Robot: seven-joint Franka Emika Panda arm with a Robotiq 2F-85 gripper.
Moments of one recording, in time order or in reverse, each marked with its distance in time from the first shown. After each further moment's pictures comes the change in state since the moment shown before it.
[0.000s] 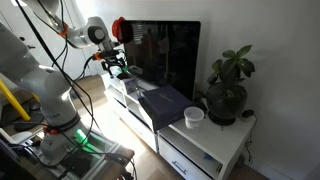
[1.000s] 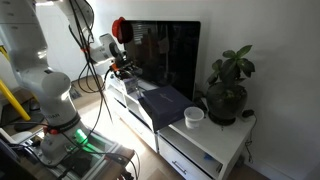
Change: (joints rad) arm -0.063 0.484 0.014 0.199 -0.372 0.458 0.064
